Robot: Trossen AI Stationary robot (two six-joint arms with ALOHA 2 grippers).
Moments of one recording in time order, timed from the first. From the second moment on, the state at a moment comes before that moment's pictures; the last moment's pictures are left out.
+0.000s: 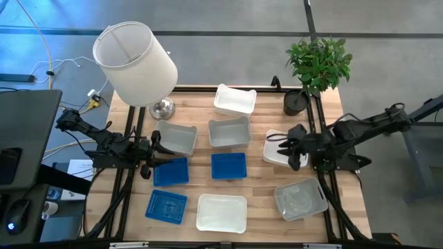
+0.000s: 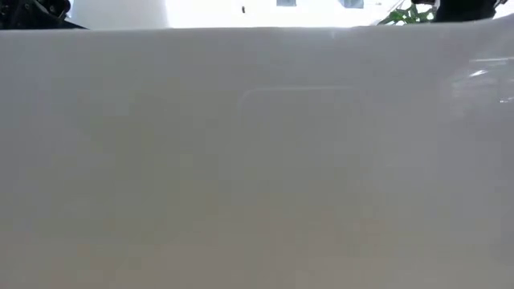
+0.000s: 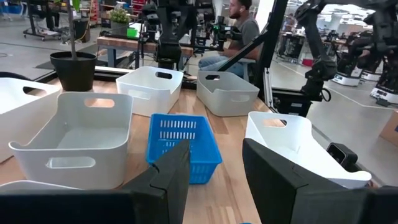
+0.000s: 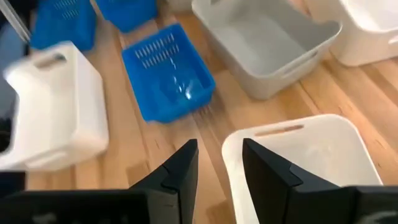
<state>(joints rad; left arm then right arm) -0.35 0.19 0.08 0.02 -0.36 -0.17 0.31 0.83 0.80 -0.79 0.31 0.63</state>
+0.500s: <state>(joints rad) -0.35 0.19 0.08 0.02 -0.36 -0.18 0.31 1.20 0.86 -0.90 0.20 0.63</state>
